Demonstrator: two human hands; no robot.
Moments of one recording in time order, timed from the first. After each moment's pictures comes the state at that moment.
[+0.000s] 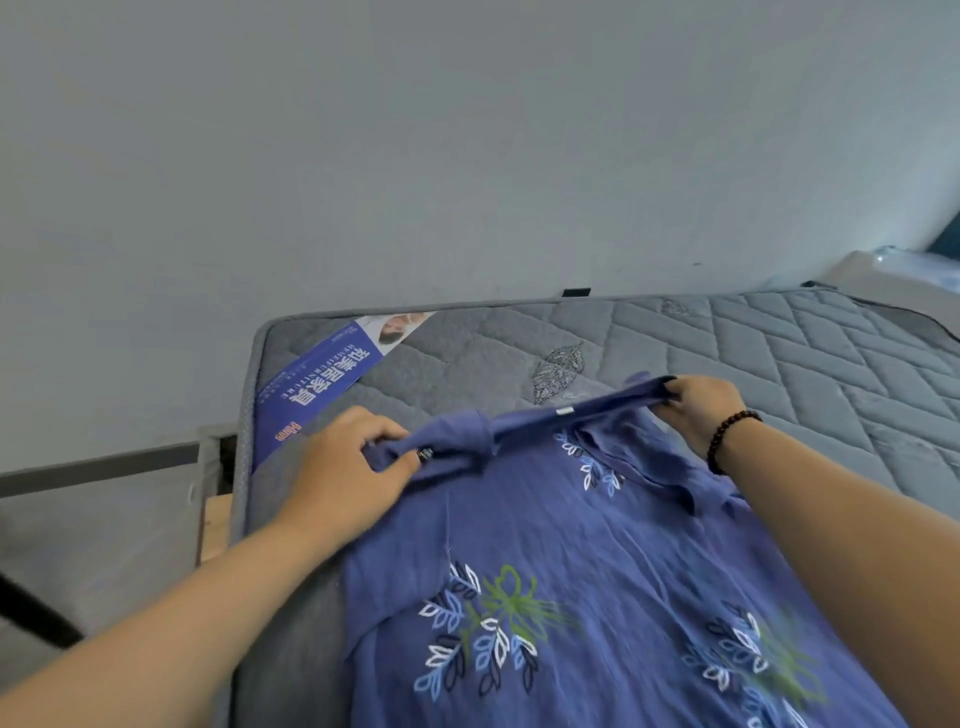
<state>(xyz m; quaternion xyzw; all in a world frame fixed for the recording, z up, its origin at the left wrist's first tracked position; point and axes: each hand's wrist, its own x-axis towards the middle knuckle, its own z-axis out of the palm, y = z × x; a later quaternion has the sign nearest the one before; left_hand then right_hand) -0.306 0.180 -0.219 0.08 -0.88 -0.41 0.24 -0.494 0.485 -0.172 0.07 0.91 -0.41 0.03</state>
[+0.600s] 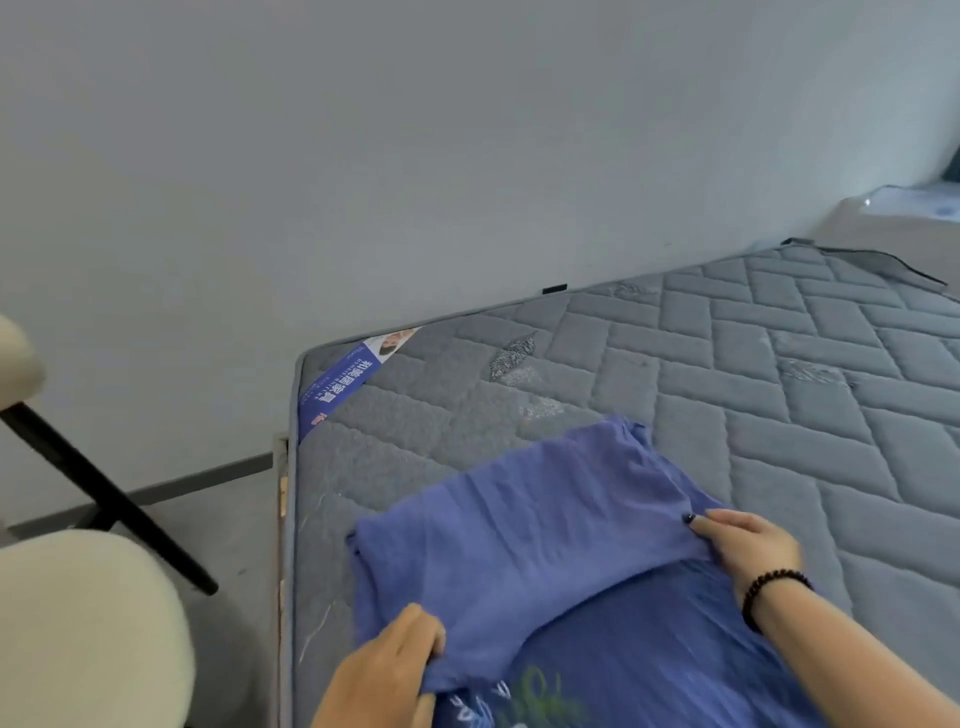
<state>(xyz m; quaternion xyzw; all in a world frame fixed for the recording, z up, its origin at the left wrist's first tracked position) -0.062 0.346 -0.211 -0.01 -0.96 -0.25 0.15 -0.254 0.662 -0.205 0.29 0.69 -0.67 0.01</state>
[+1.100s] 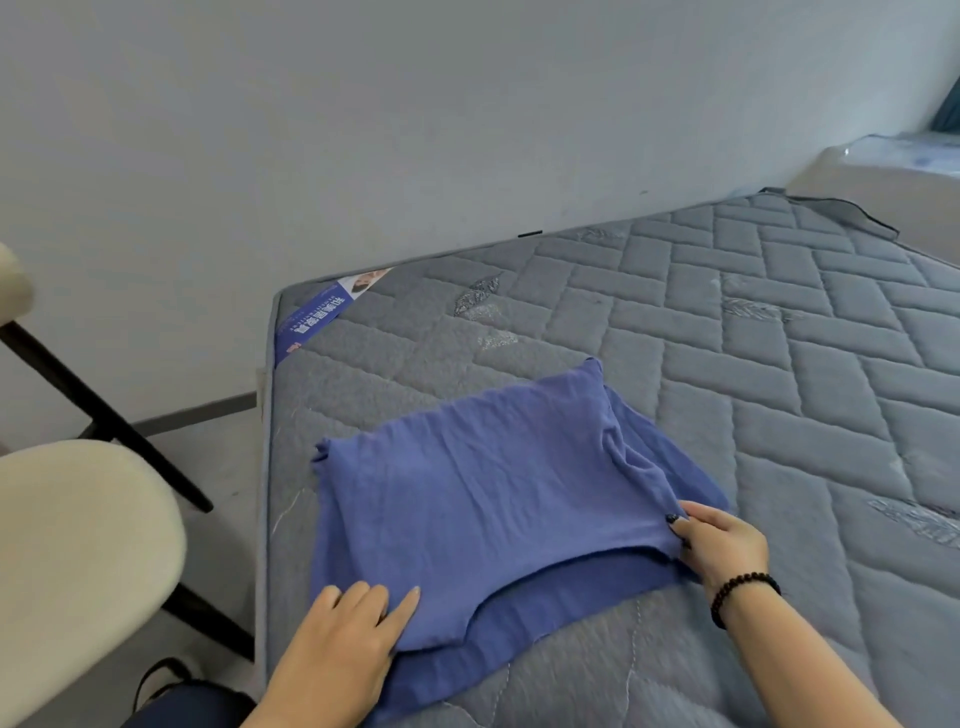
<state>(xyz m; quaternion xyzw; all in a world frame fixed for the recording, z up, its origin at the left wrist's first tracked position) 0.016 0.387 -0.240 -0.17 -0.97 0.06 0.16 -0.160 0.736 -0.226 0.30 0.69 -0.66 0.04</state>
